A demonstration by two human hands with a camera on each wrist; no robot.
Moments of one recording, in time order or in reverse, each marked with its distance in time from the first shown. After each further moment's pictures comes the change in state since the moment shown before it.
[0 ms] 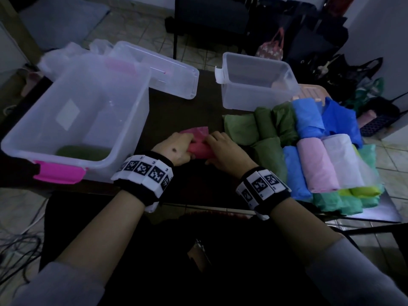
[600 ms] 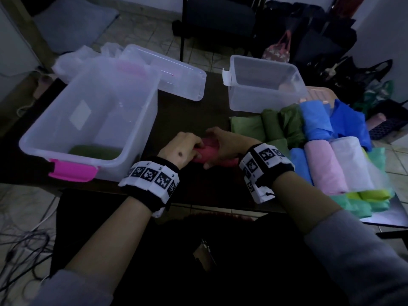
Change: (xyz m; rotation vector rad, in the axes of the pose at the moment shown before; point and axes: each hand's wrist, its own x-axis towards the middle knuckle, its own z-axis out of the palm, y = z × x) left_hand -0.012 0.001 -0.001 -0.073 0.107 0.047; right_hand 0.028 0.003 -0.026 0.264 -0.308 0.171
